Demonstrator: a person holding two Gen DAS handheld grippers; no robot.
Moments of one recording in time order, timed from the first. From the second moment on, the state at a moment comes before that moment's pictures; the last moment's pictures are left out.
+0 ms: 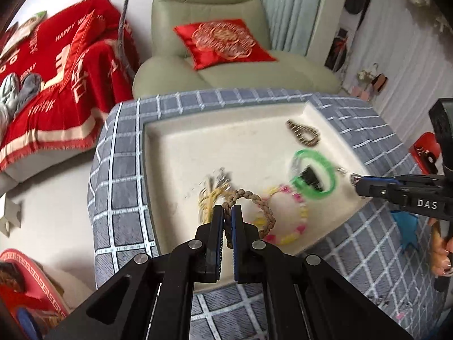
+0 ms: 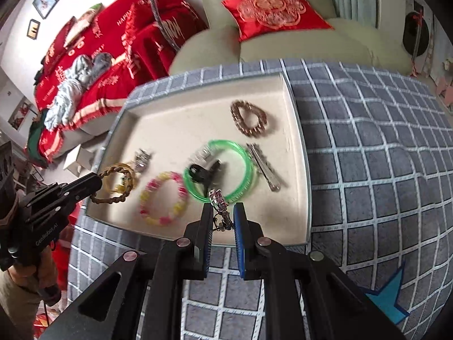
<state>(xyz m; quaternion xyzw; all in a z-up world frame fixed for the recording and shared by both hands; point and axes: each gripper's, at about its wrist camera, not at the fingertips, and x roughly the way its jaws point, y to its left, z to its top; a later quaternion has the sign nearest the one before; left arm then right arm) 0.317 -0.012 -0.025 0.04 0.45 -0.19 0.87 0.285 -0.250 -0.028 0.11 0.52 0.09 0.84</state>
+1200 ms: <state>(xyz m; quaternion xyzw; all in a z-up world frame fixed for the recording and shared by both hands) 0.319 -0.034 -0.049 0.07 0.43 -0.11 0.89 0.299 -0.239 -0.044 0.09 0.50 0.07 0.86</state>
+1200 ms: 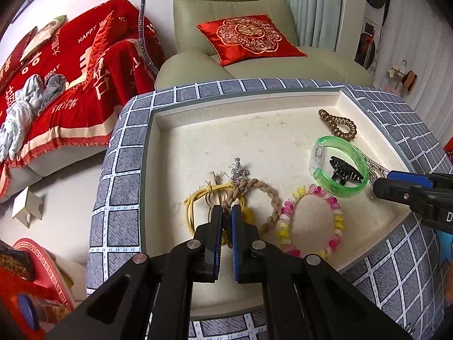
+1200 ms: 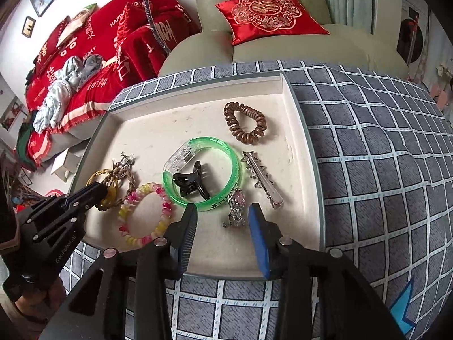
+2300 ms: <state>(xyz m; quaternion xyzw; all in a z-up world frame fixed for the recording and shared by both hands) 0.321 -0.033 -0.042 0.06 0.43 -0.11 0.89 0.283 -0.239 -0.023 0.08 0.48 0.06 0.87</state>
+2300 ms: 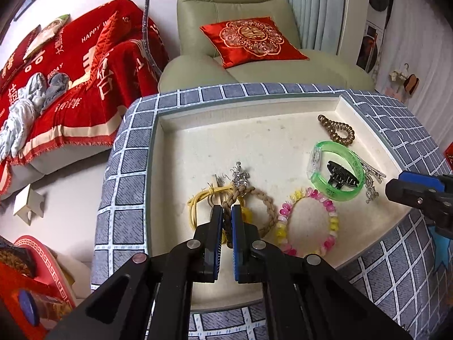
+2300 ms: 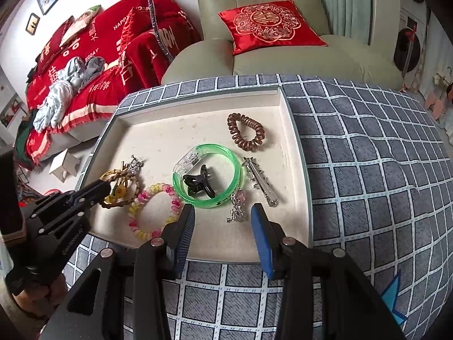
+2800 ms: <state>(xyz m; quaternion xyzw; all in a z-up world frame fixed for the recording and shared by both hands) 0.317 -0.025 -0.027 0.06 0.39 -0.07 0.92 0.282 -0.247 -0.024 0.08 0.48 0.05 0.87</state>
